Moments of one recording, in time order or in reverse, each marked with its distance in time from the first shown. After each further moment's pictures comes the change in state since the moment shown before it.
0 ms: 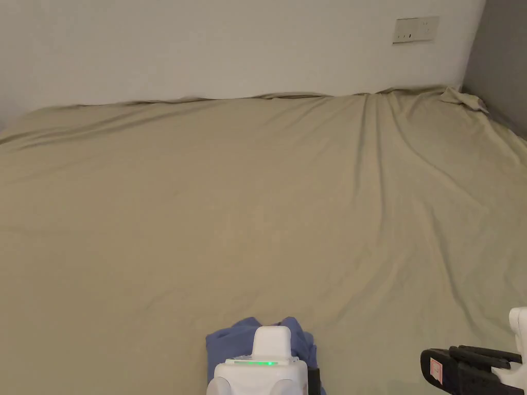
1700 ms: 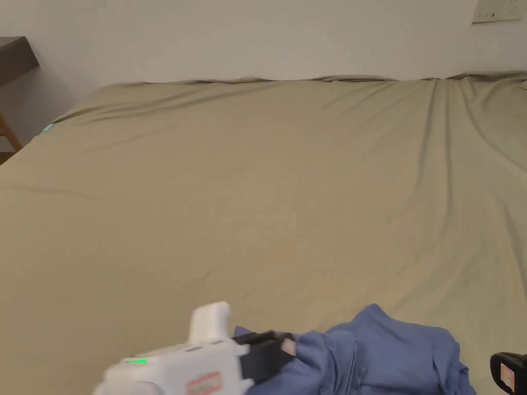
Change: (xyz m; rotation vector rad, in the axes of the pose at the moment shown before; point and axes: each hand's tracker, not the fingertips) left arm -0.182 -0.012 0.102 0.186 -0.451 0.283; right arm -0.006 -0.005 -0.011 0.026 -0.039 0.131
